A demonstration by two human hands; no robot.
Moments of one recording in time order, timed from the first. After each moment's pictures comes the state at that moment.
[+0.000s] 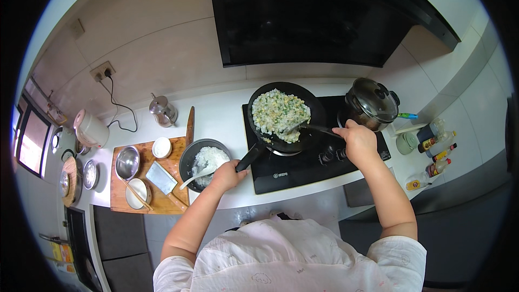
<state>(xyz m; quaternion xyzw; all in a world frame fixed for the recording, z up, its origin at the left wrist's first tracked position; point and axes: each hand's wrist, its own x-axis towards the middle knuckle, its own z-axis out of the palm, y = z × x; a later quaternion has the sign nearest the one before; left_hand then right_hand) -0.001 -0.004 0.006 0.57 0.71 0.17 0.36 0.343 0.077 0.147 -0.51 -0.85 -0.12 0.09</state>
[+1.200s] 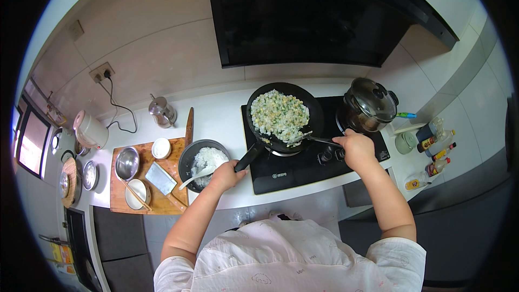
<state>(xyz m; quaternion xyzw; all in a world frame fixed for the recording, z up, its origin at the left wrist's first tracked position) 0.003 -0.003 0.013 0.56 0.72 0.17 0.39 0.360 0.069 0.128 -0.52 -0.85 -0.08 0.07</state>
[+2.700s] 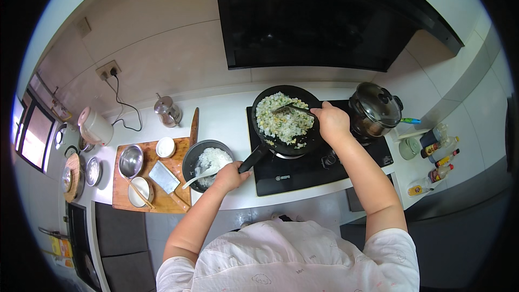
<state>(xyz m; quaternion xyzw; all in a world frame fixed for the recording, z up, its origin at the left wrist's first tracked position) 0.002 -0.003 0.007 0.58 0.72 0.15 0.35 0.280 0.141 0.121 -0.52 -0.84 -0.13 0.10</state>
